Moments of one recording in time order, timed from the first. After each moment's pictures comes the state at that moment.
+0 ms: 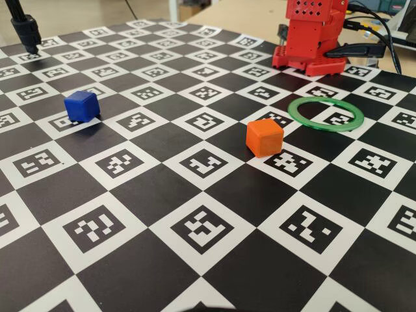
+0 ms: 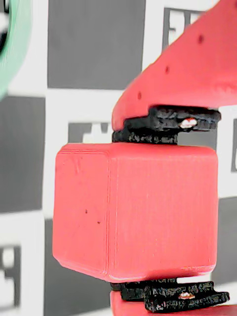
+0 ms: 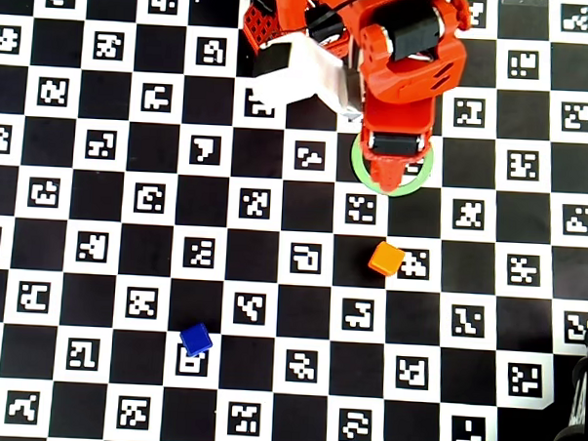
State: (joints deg) arm -27.3 116.5 92.9 99.4 32.1
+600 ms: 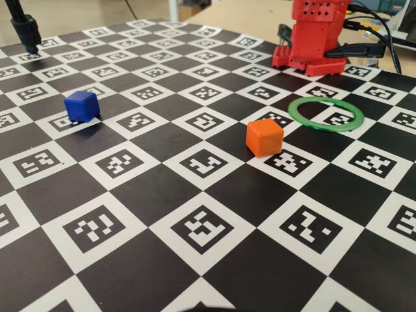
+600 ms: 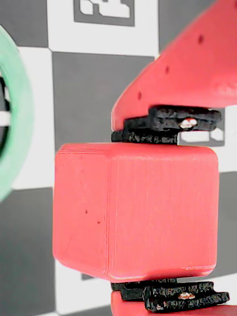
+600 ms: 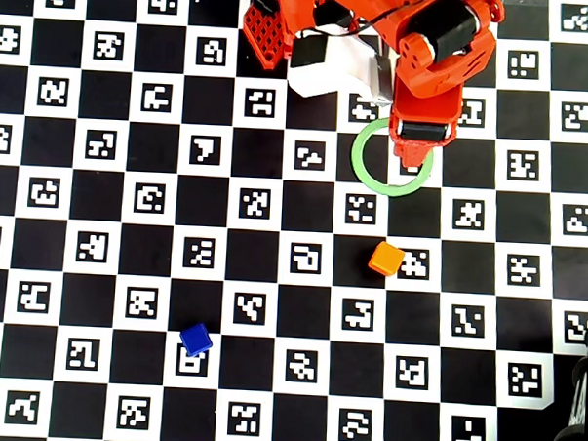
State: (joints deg) arm -33.8 116.5 100.0 98.4 38.8
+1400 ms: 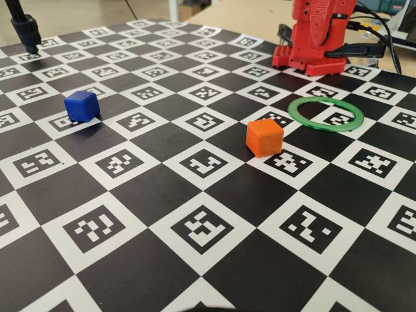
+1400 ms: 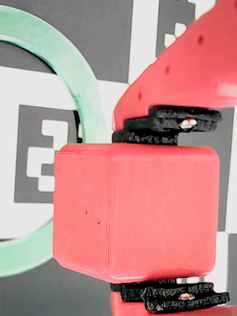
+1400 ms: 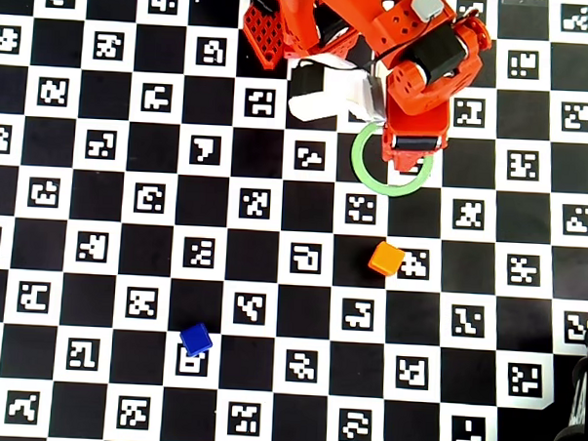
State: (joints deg) arm -35.7 121.7 120.2 82.8 33.0
